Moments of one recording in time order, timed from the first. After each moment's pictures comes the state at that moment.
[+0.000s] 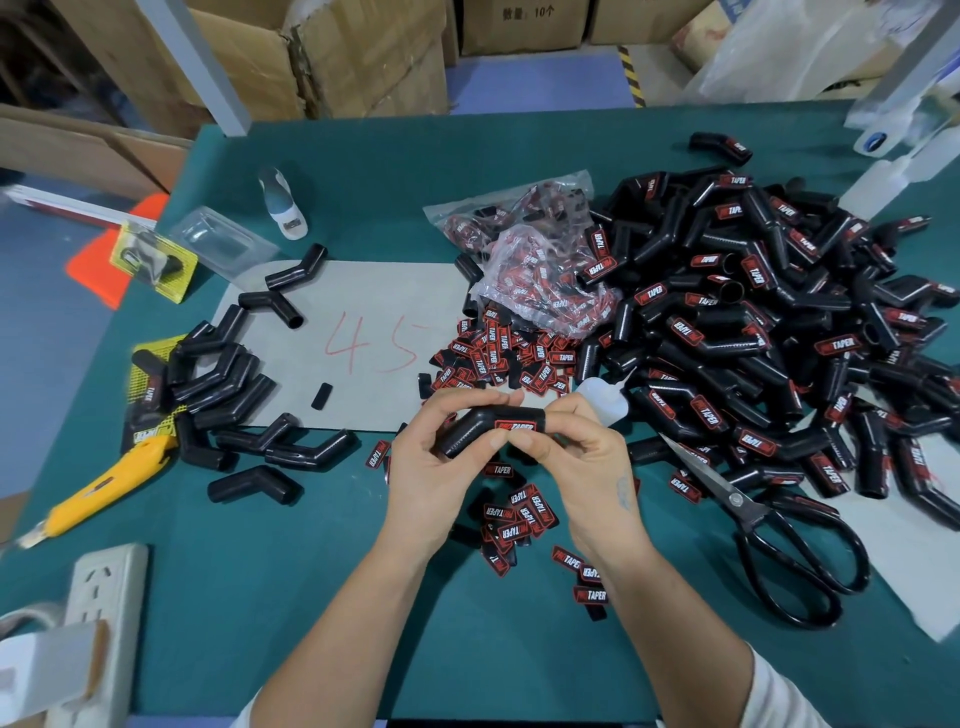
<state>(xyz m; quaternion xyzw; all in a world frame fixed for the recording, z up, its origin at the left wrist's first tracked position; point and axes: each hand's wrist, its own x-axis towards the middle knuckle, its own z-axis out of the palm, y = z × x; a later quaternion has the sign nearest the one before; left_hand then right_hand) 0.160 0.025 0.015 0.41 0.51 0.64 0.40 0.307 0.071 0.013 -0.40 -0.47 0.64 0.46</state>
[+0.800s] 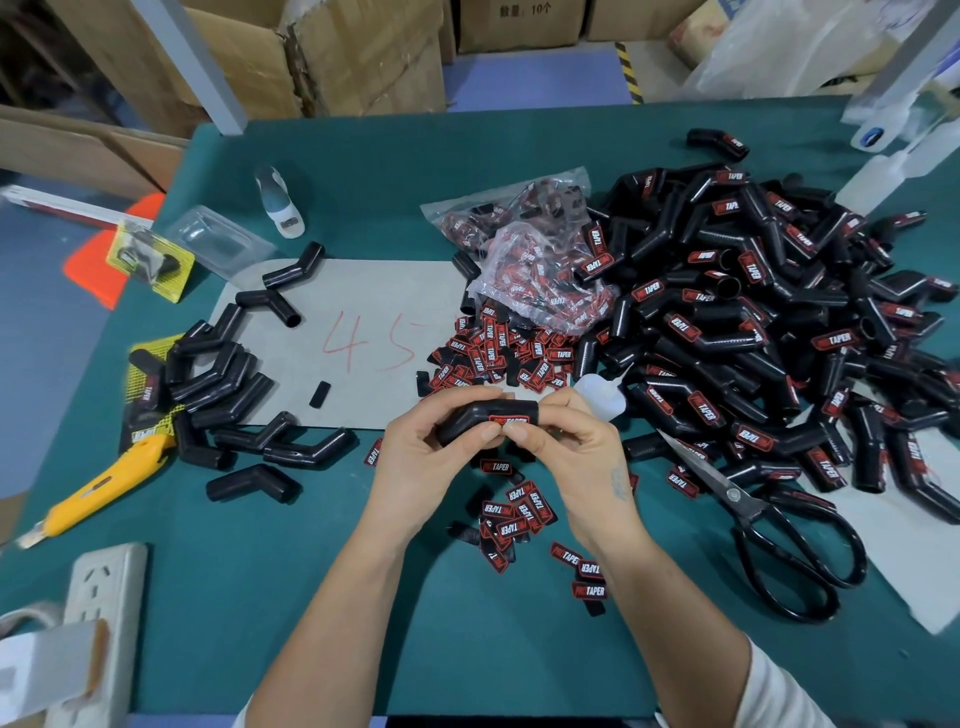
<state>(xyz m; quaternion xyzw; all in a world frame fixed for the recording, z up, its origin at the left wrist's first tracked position) 0.147 0.027 0.024 0.40 0.52 0.59 0.47 0.304 0.075 0.017 -0.37 -0.46 0.66 0.46</state>
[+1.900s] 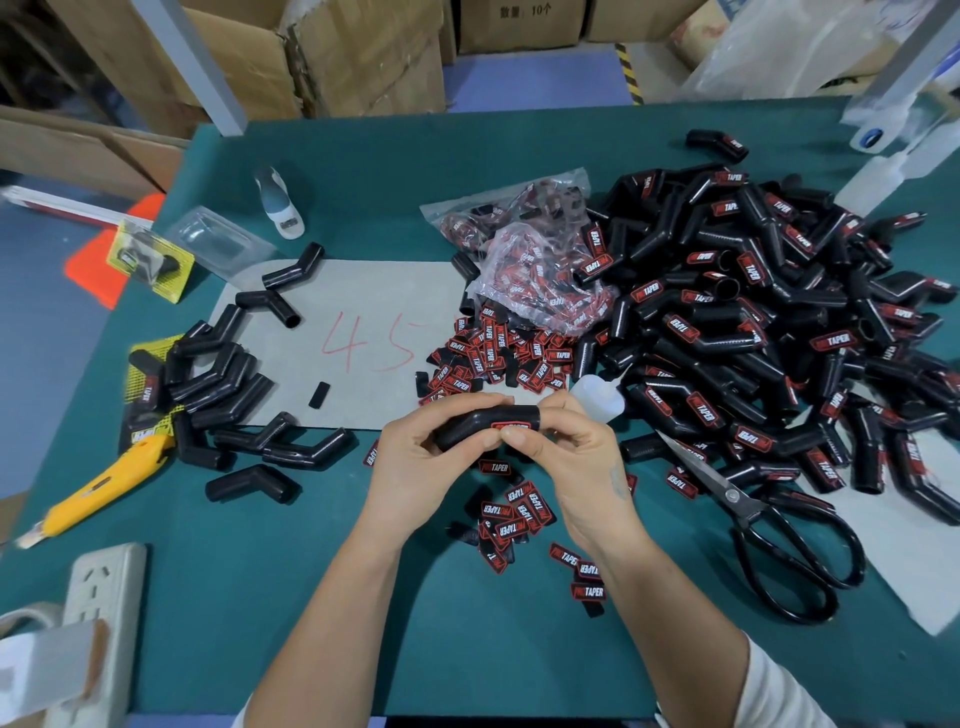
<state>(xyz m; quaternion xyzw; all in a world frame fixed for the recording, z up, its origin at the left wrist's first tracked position) 0.146 0.024 0.029 0.44 0.55 0.57 0.42 0.304 0.072 0.024 -0.37 -0.45 0.68 0.44</state>
